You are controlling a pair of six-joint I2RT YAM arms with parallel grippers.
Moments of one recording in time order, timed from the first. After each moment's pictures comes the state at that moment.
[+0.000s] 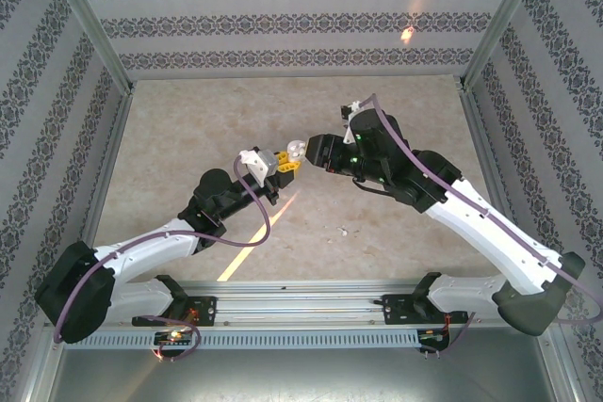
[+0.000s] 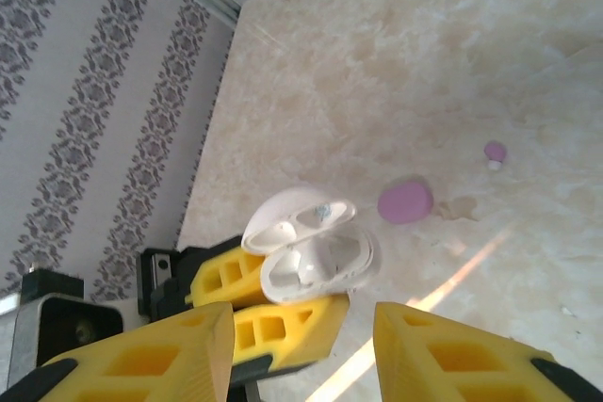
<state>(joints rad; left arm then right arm) -0.68 1.19 0.55 0.71 0.22 0.03 0.80 1.21 1.39 -0.73 -0.02 0.84</state>
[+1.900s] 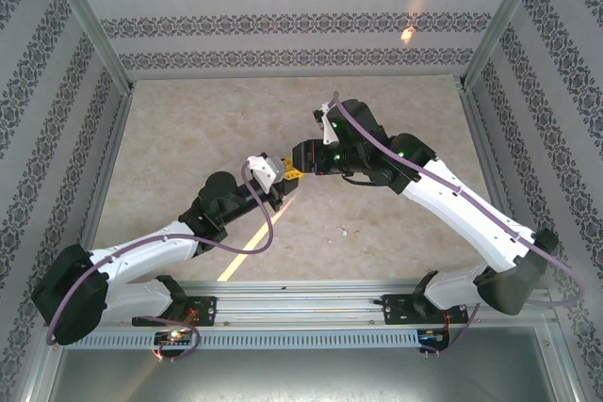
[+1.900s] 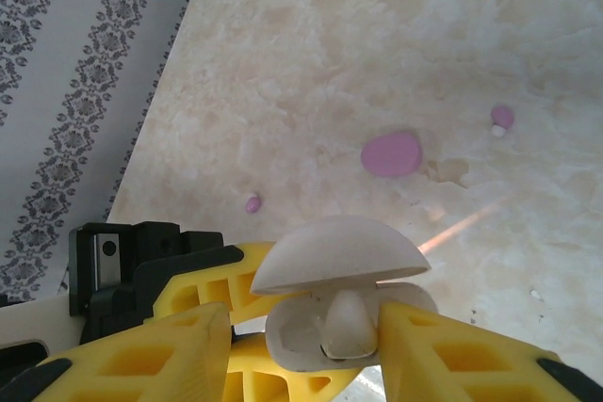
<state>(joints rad) -0.73 1.16 0.56 0.61 0.18 0.07 0.78 1.37 1.48 -0.82 -0.16 0.65</state>
